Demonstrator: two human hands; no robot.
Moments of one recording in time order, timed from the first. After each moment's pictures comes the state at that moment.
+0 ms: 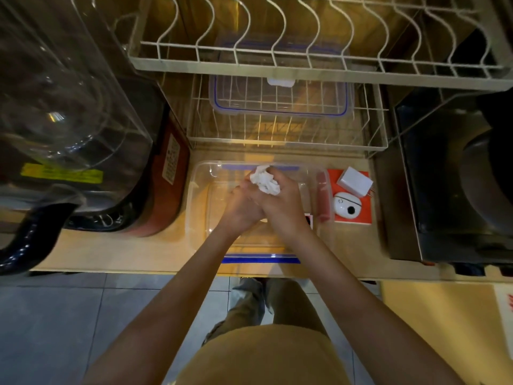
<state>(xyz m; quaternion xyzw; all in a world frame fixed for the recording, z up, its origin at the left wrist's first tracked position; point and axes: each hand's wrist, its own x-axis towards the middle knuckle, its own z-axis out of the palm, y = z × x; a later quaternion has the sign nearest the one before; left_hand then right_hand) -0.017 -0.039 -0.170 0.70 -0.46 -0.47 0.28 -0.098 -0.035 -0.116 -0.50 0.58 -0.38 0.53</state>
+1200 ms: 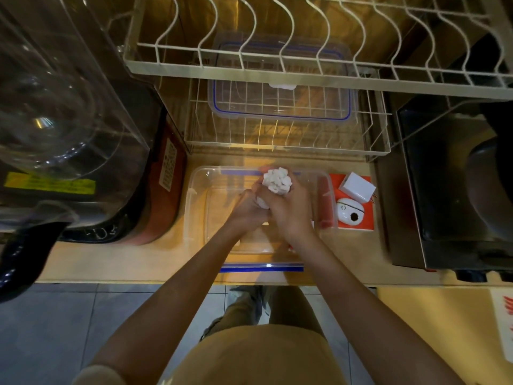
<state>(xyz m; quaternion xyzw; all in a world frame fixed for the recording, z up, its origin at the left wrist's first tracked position) -0.017 -0.049 -0.183 0.59 -0.50 -0.57 0.28 -0.103 -0.048 -0.129 -0.47 0.61 -0.40 0.50</state>
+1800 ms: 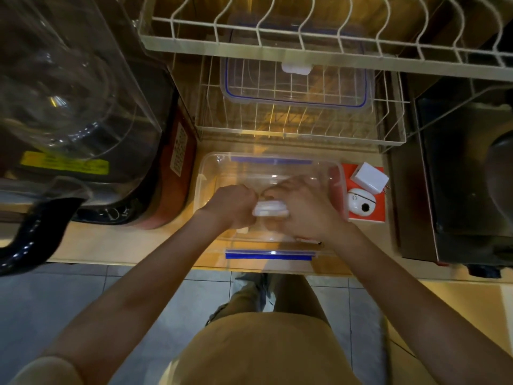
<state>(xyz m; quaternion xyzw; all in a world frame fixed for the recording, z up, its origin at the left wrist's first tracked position) 0.026 -0.044 -0.173 0.56 -0.78 -0.24 -0.10 -0.137 -0.050 -0.137 -0.86 0.45 0.04 0.24</state>
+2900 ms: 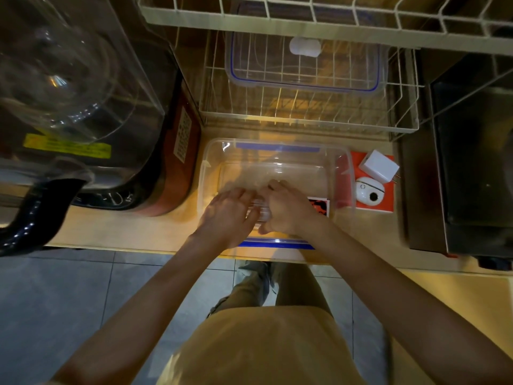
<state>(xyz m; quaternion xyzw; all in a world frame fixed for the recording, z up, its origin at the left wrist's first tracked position) 0.029 0.012 -0.173 0.66 -0.69 -0.29 0.00 -0.106 -0.037 -0.167 -0.82 0.46 0.16 0.30</state>
